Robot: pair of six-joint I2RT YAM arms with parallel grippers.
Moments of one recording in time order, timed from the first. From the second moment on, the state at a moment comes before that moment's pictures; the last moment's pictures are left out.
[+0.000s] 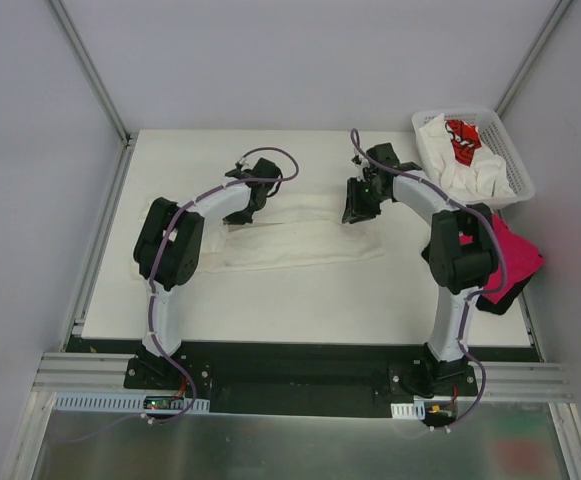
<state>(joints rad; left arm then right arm) -0.49 2.06 1.54 -0.81 -0.64 -0.33 0.30 1.98 1.52 -0.66 -0.32 0.23</state>
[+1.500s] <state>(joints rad) -0.49 2.00 1.51 -0.81 -0.66 -0.33 0.23 2.00 1.42 -0.59 -0.22 0.24</state>
